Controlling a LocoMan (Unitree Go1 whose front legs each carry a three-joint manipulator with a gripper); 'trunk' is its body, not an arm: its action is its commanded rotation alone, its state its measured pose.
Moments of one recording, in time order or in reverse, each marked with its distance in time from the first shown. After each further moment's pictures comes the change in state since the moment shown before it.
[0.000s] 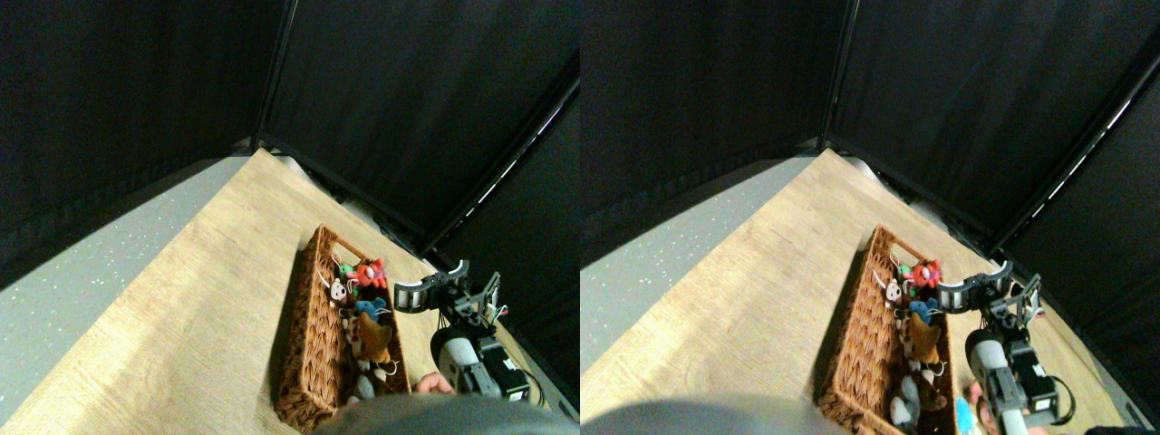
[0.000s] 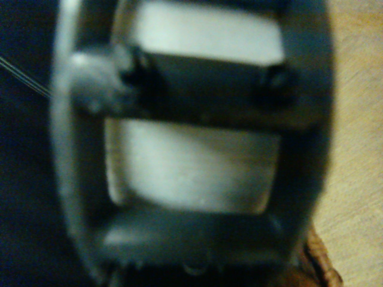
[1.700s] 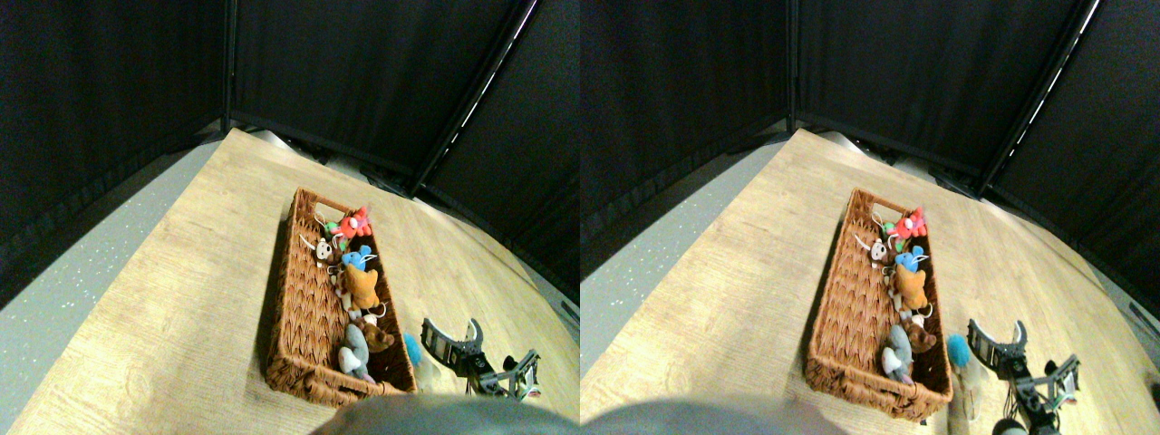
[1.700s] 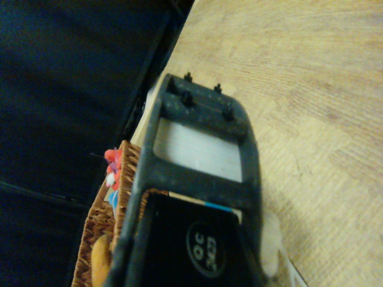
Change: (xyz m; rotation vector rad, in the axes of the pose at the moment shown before) right arm -0.088 -0.147 0.019 0.323 -0.297 -0.217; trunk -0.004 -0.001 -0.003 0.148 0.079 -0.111
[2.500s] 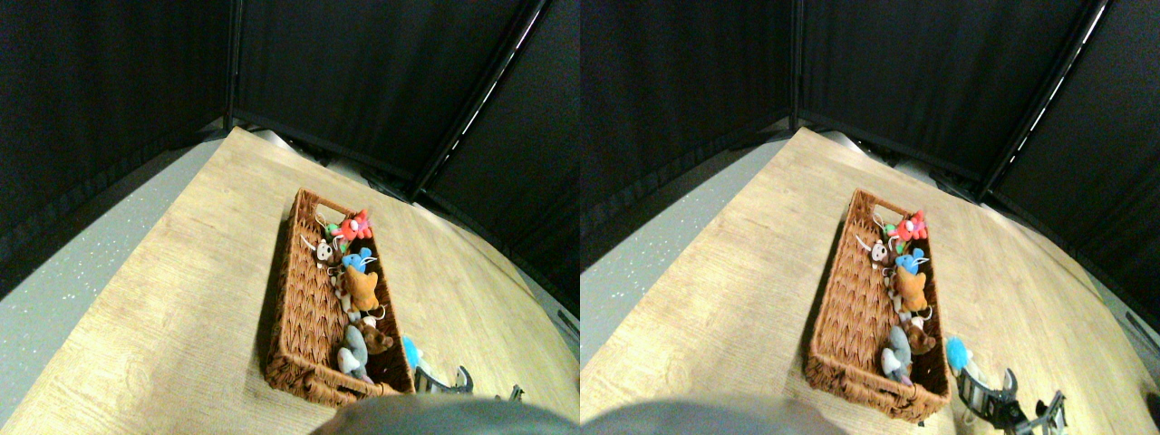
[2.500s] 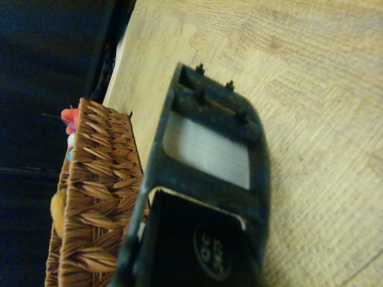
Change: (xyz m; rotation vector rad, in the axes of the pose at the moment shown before) right arm -0.017 -0.046 -0.012 0.084 0.192 -0.186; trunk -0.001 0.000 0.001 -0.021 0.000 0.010
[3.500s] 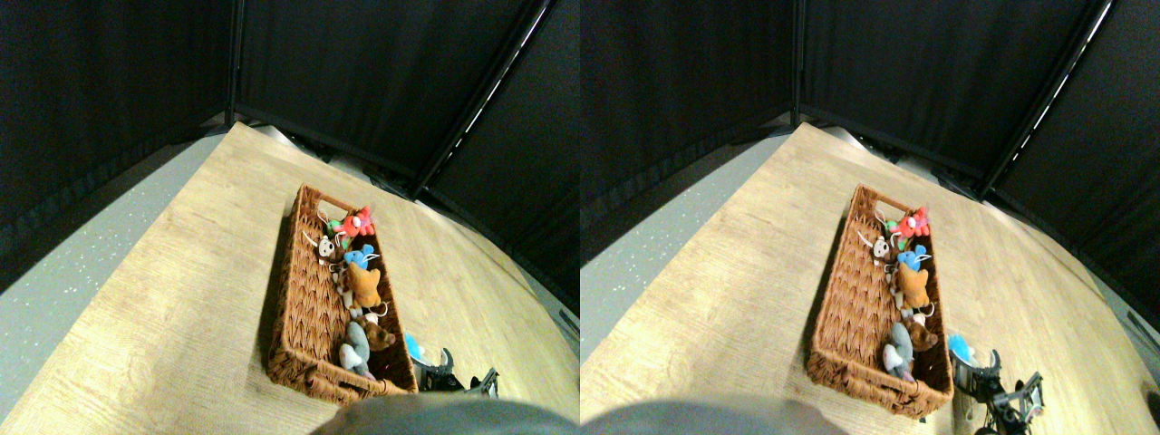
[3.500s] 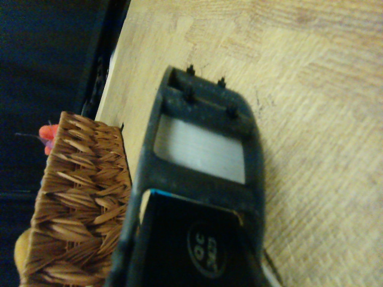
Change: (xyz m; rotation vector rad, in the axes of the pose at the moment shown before) right arm 0.031 -0.005 -0.003 -0.004 -0.063 -0.017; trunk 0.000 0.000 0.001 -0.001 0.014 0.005
